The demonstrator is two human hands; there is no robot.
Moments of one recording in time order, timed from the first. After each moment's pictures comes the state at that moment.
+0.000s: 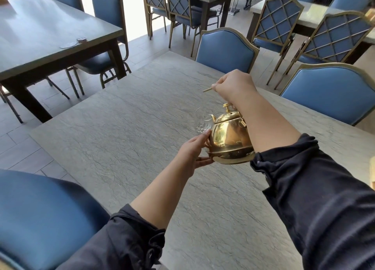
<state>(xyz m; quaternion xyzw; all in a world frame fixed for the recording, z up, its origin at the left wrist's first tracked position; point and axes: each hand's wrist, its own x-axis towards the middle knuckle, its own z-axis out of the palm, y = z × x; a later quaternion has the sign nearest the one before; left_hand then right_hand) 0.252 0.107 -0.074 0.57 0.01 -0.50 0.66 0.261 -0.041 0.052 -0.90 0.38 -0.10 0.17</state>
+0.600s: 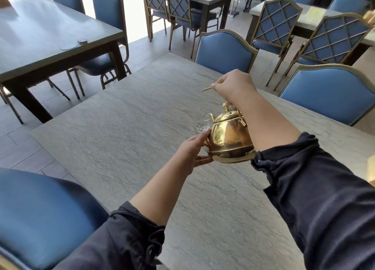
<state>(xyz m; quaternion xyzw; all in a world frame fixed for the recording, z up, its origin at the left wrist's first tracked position) 0.251 0.108 -0.070 0.57 0.00 -0.50 0.65 0.254 -0.041 0.054 -0.91 0.37 -0.11 0.17</state>
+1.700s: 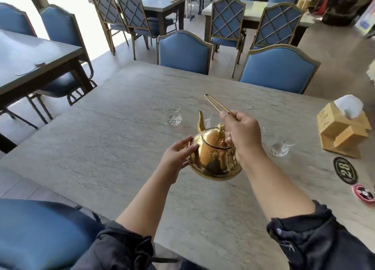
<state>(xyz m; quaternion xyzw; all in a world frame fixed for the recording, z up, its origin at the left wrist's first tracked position) 0.192 0.139 -0.091 0.59 -0.13 -0.48 0.63 0.065 0.029 -0.006 -0.62 0.44 -0.37 0.53</state>
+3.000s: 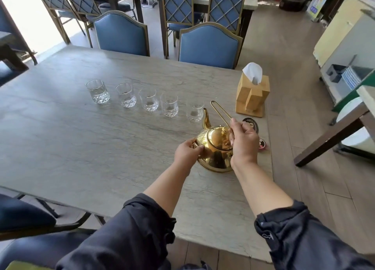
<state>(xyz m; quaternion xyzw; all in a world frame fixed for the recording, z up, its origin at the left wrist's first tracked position) -0.112 0.019 -0.137 0.74 -0.20 -0.43 0.47 -0.234 -0.036 -0.070 -0.45 0.48 -0.52 0.55</state>
